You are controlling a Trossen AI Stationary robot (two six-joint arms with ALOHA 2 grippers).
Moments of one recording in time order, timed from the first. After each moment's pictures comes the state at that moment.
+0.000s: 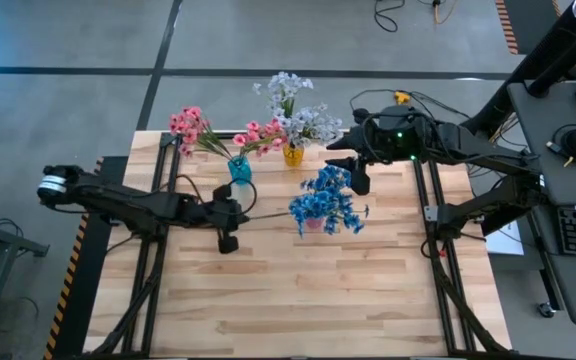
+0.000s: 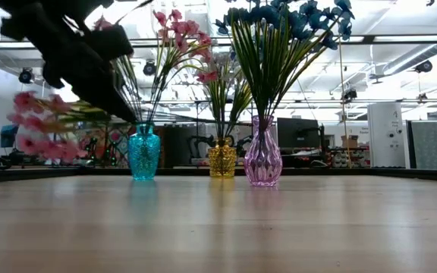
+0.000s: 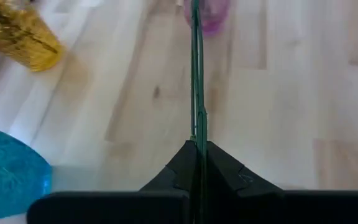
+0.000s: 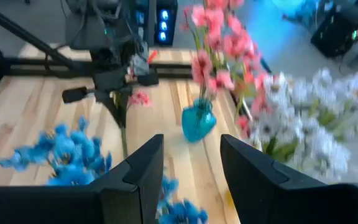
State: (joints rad) left arm -0.11 1.13 0.56 -0.22 -0.30 -0.12; right arm -0.20 1.30 1.53 -0.68 -0.03 -0.16
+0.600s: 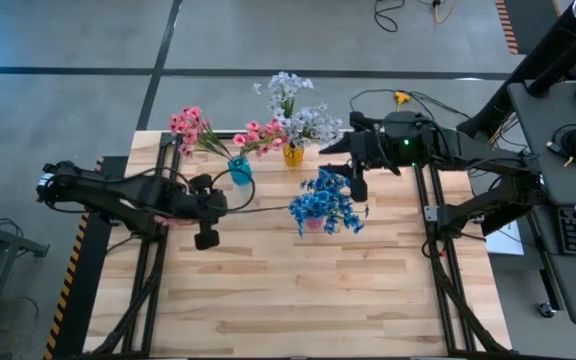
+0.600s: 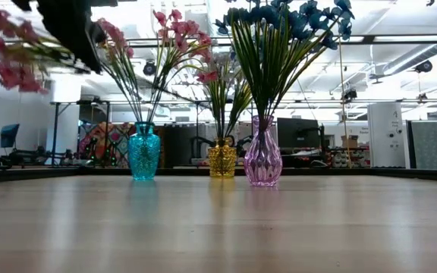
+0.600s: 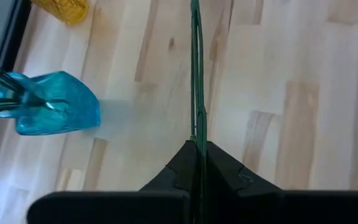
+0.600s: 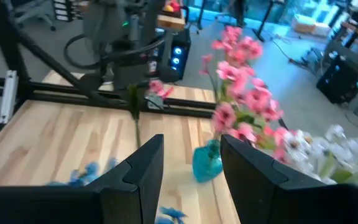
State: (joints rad) left arm -0.18 1.10 1.02 -1.02 -0.30 -0.27; right arm -0.12 1.30 1.53 -0.53 -0.03 -0.20
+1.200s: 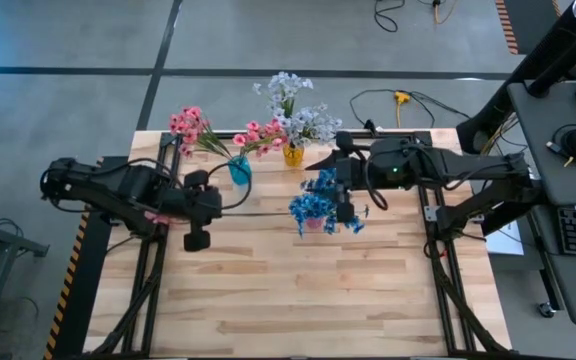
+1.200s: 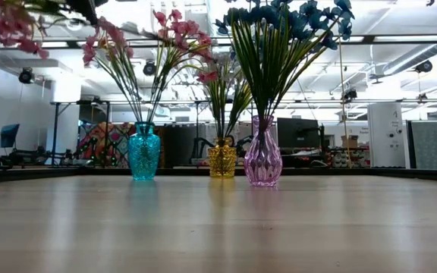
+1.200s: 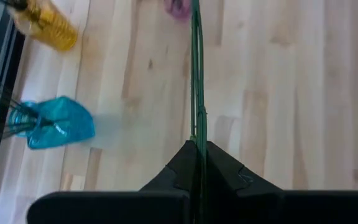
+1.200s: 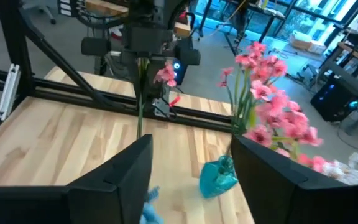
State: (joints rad) left arm -0.24 1.17 1.33 -1.25 -0.25 -0.28; right arm 0.05 1.37 1.53 -0.44 0.13 -0.24
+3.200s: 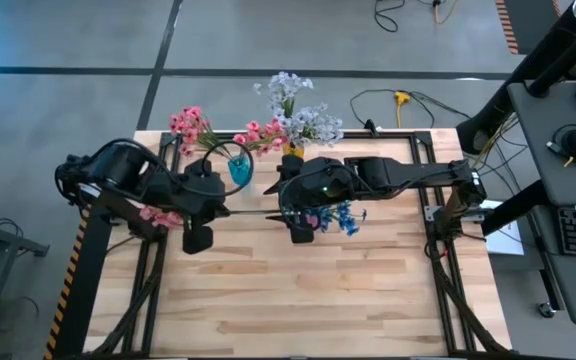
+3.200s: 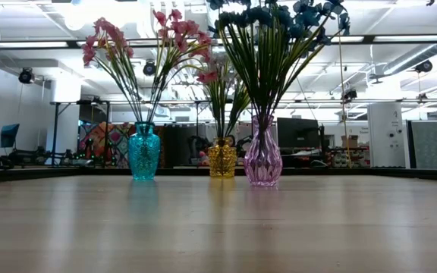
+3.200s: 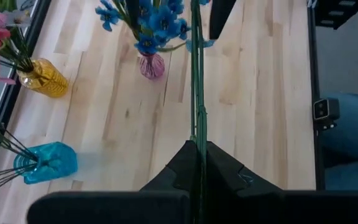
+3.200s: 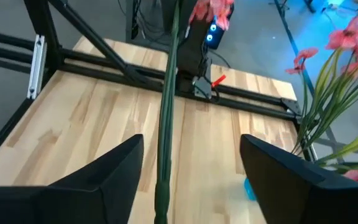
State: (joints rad) left arm -0.31 1.49 2.07 -1.55 -0.23 -0.38; right arm 0.10 1.81 2.00 -0.68 0.07 -0.18
